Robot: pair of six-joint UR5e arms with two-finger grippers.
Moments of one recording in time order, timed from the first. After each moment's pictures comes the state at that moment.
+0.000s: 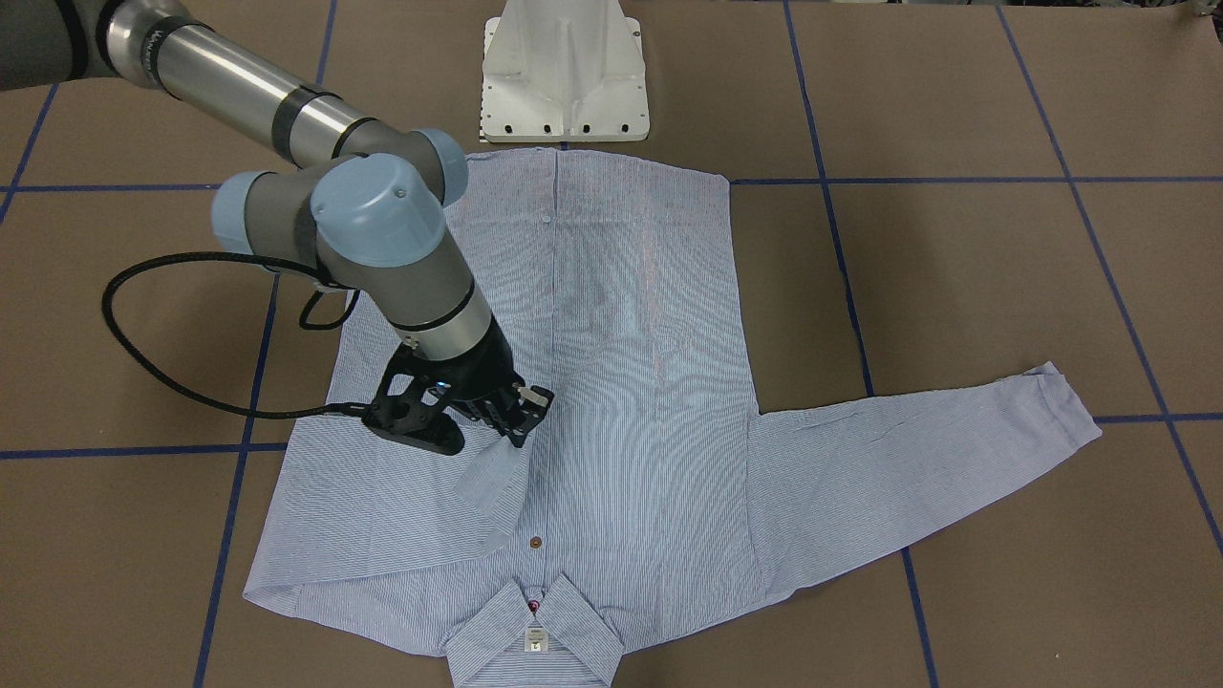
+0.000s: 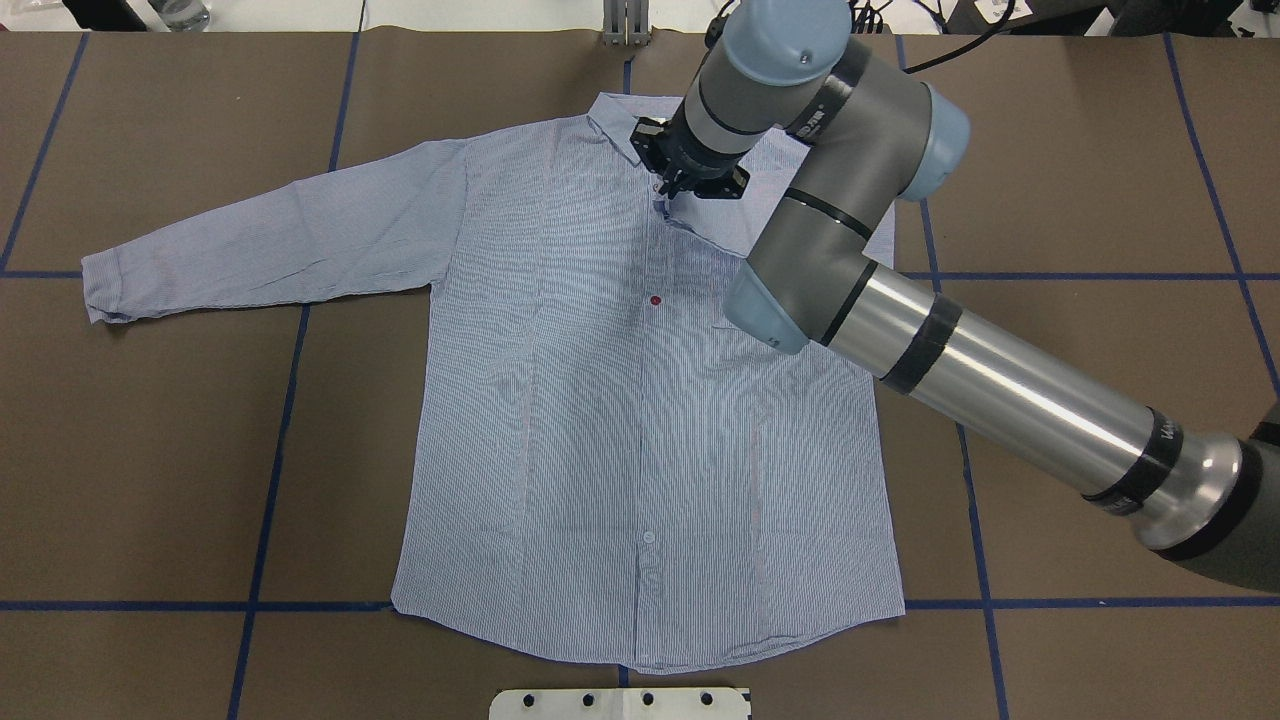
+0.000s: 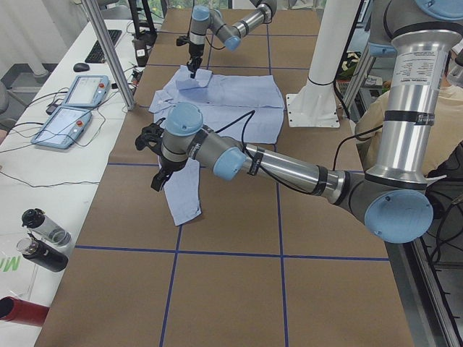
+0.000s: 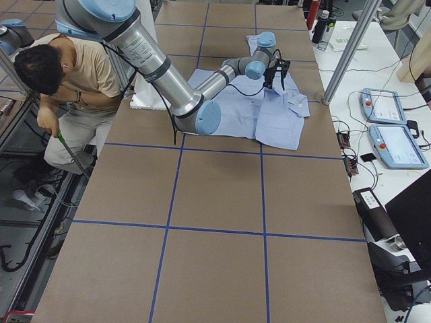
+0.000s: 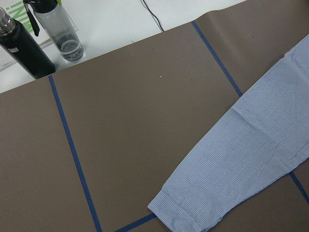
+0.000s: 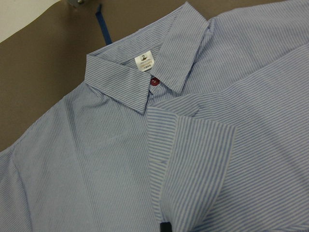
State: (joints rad) left arm -1.53 -1.67 -1.76 -1.89 -2.40 -0.04; right arm 0.74 -0.67 1.28 -1.21 1.93 1.54
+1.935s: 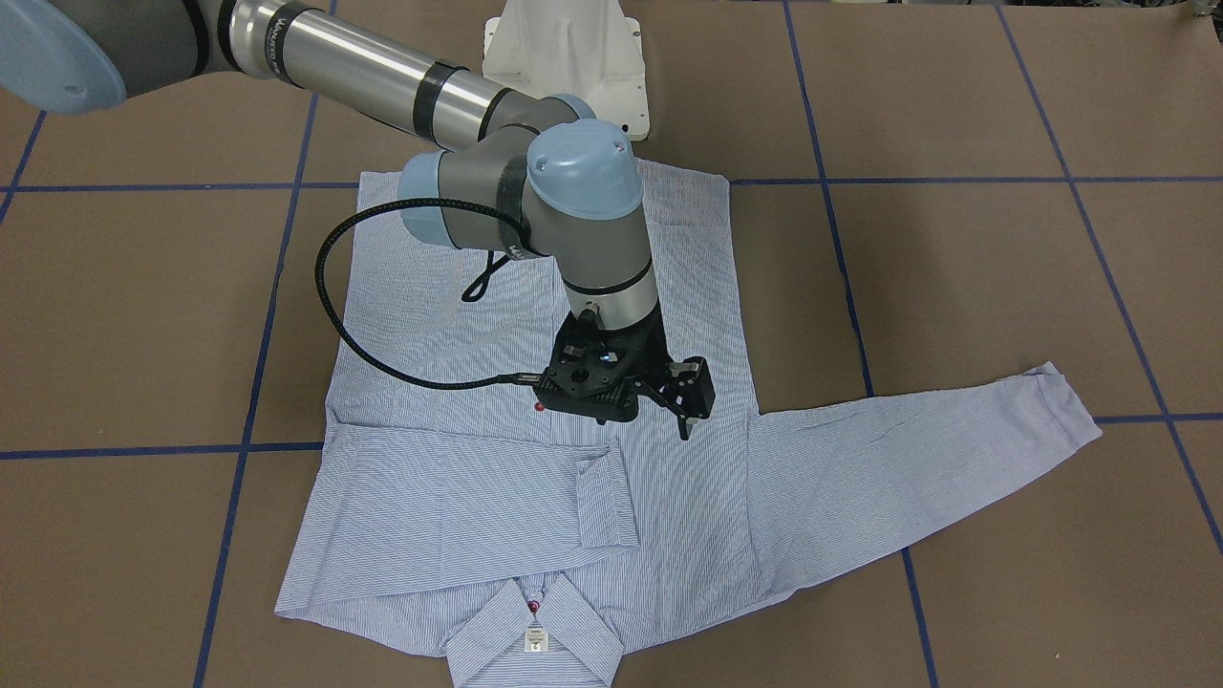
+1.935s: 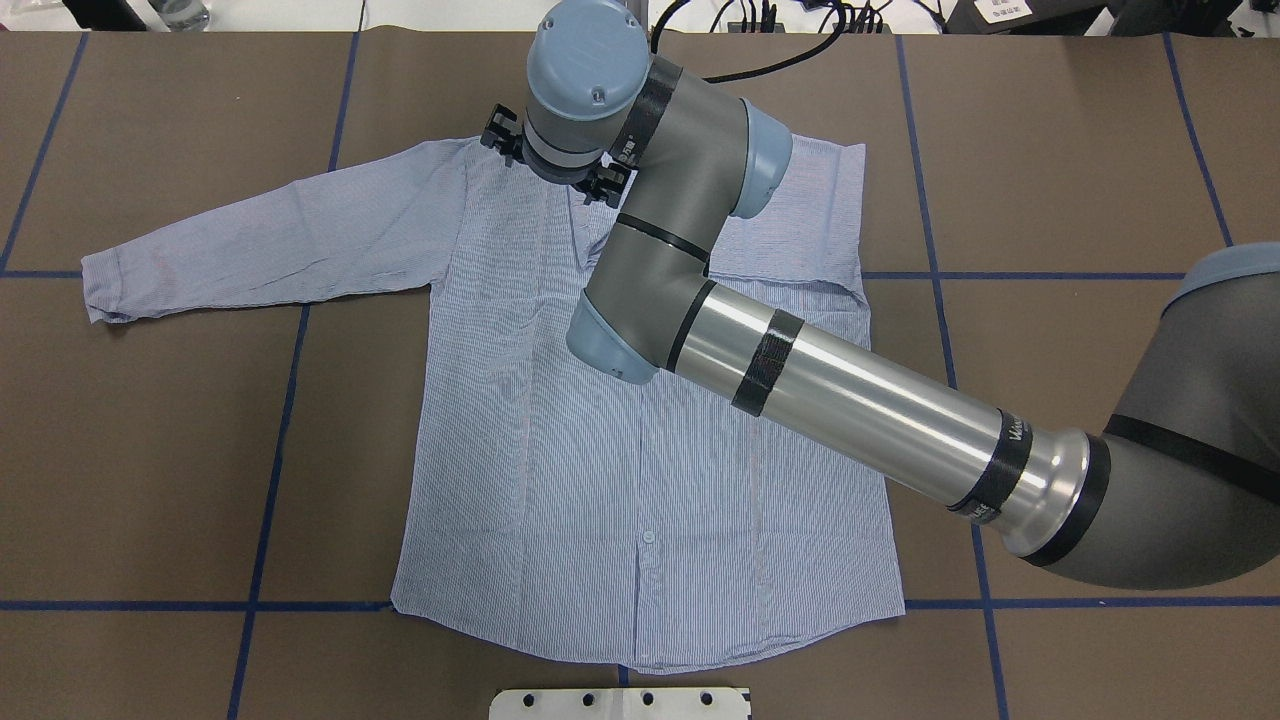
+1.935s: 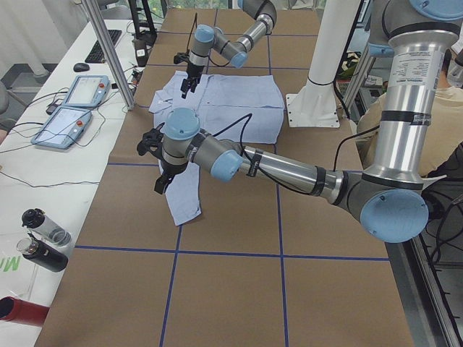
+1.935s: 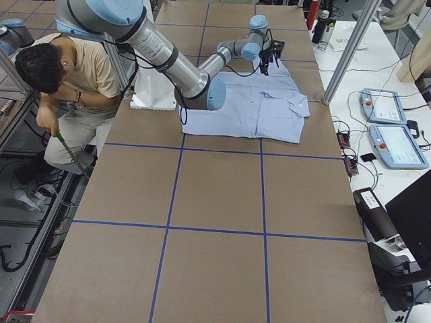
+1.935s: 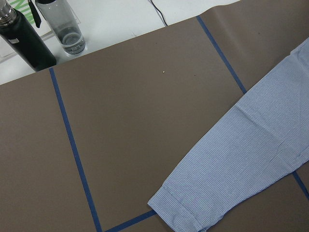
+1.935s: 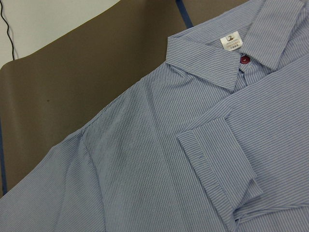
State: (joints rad) left arm -1.47 -1.67 -1.72 -1.89 -2.40 -0.10; right arm 0.65 -0.47 1.13 -1.20 1.76 1.57
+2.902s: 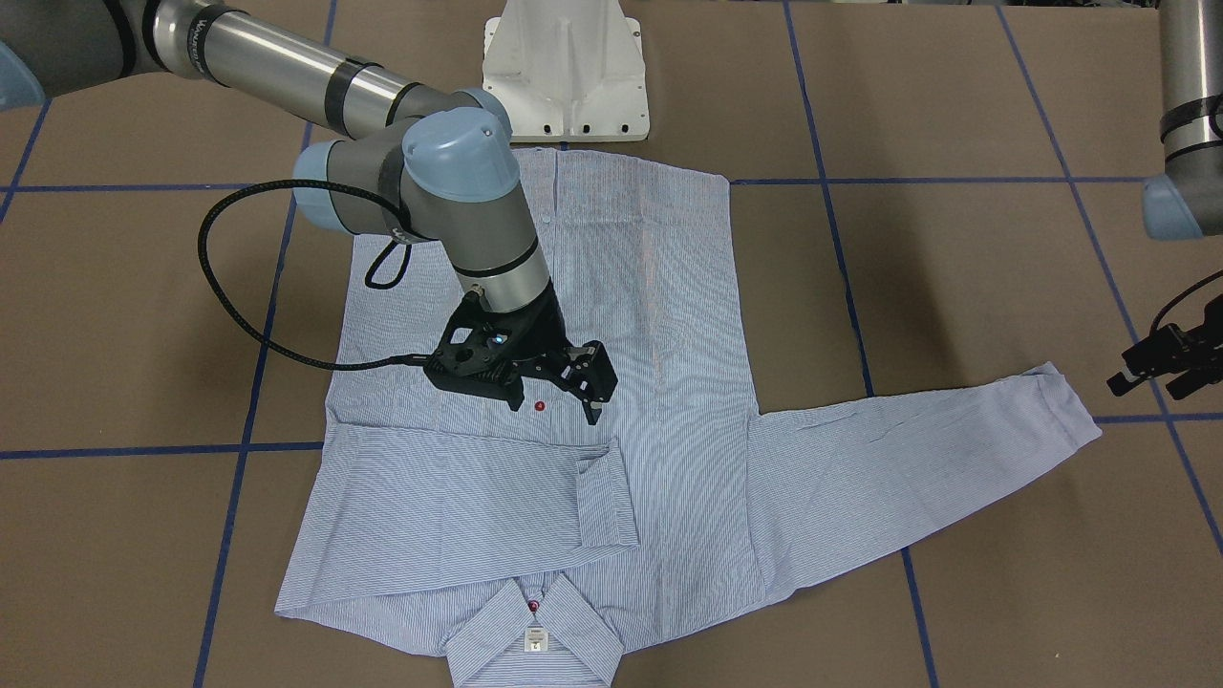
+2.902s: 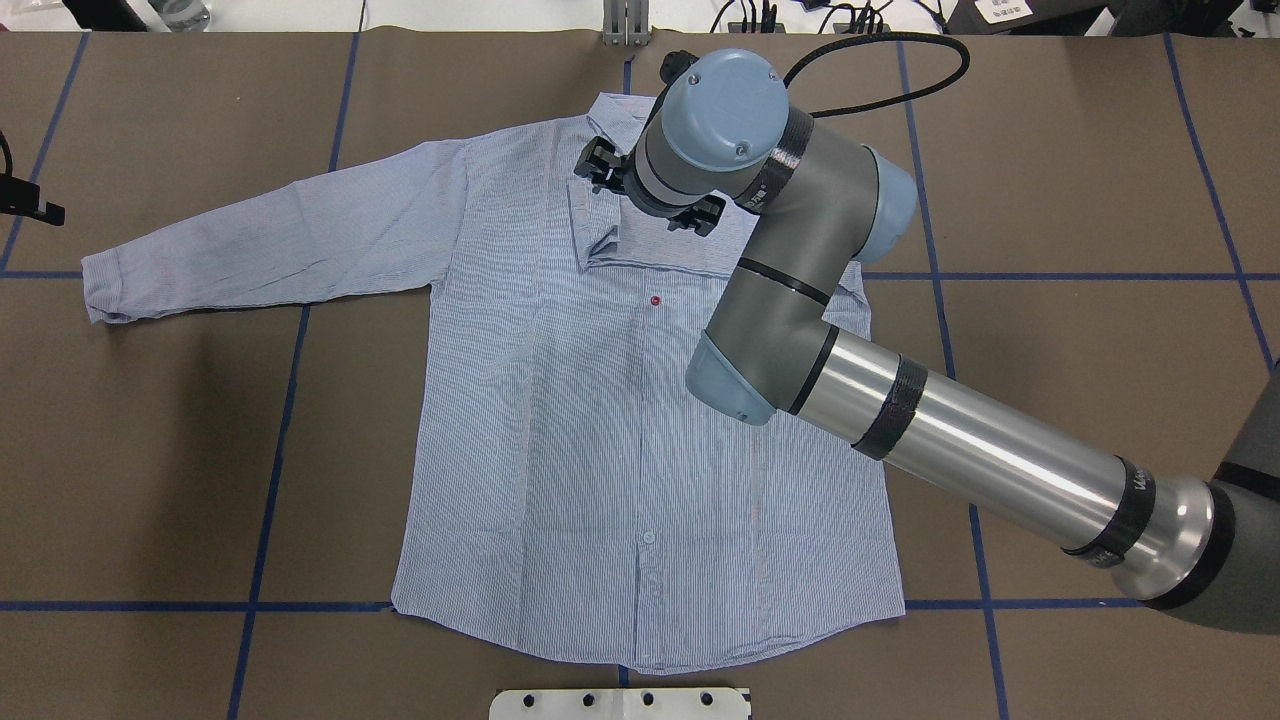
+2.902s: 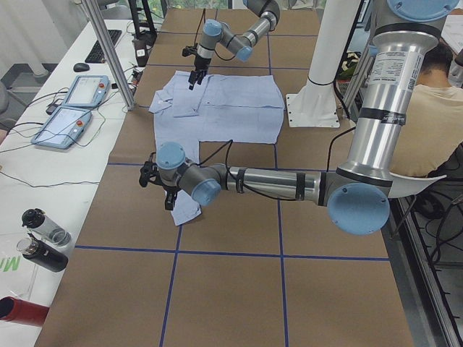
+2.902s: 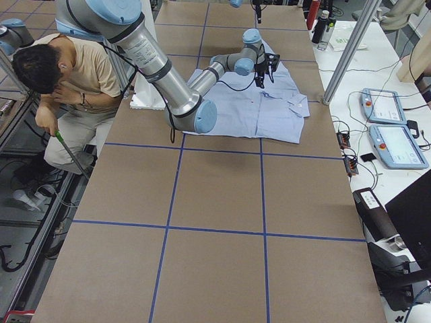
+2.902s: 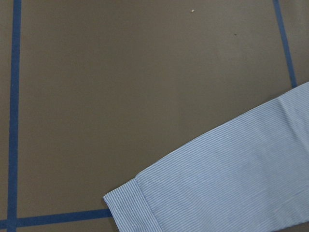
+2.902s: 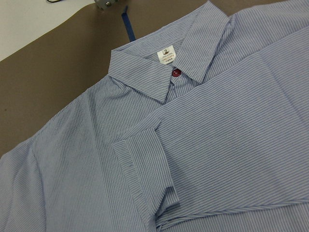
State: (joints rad) left arm -1.28 -1.74 -1.22 -2.50 -2.39 -0.79; right arm 0.66 -0.70 1.37 -1.21 1.76 1.56
